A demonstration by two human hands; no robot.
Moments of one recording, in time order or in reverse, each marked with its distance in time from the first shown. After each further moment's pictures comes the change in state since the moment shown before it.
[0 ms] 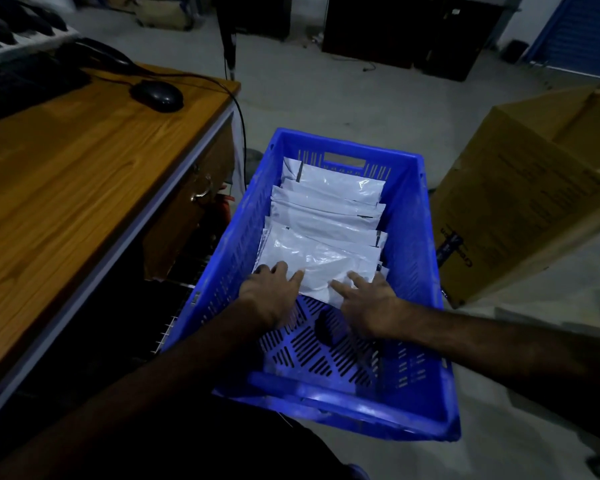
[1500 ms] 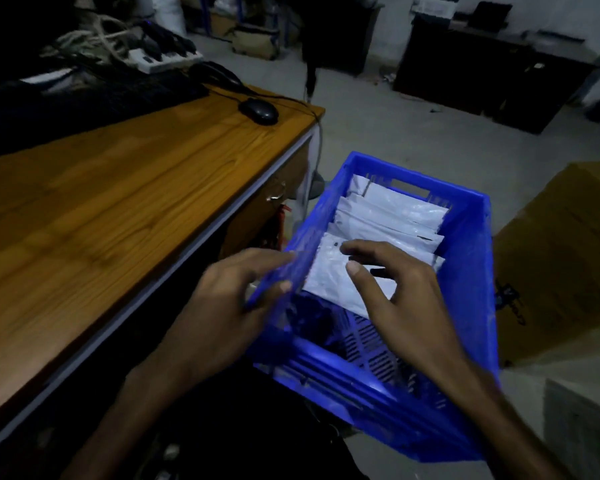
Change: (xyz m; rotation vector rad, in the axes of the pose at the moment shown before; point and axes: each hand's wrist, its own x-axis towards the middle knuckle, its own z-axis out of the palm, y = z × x) left_hand -0.204 -0.051 0.003 -0.857 1.009 0.067; right_hand -0.125 -0.056 -0.071 1.284 1.214 -0.298
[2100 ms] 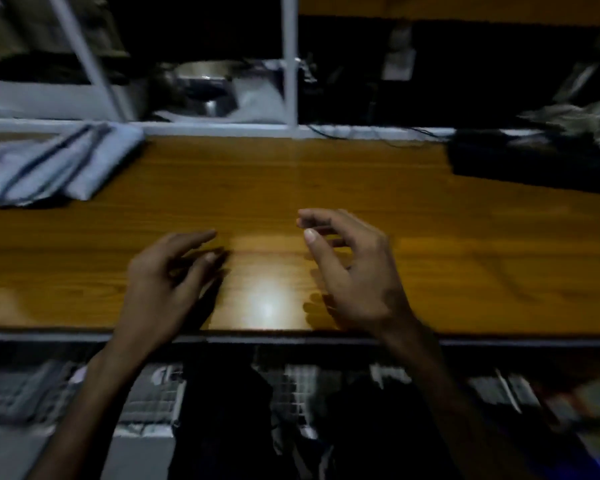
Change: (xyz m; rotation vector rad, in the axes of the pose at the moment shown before) left_hand -0.369 0.044 -0.231 0.610 1.060 -0.736; right_hand -0.049 -0.285 0.299 0.656 -0.743 -0.735
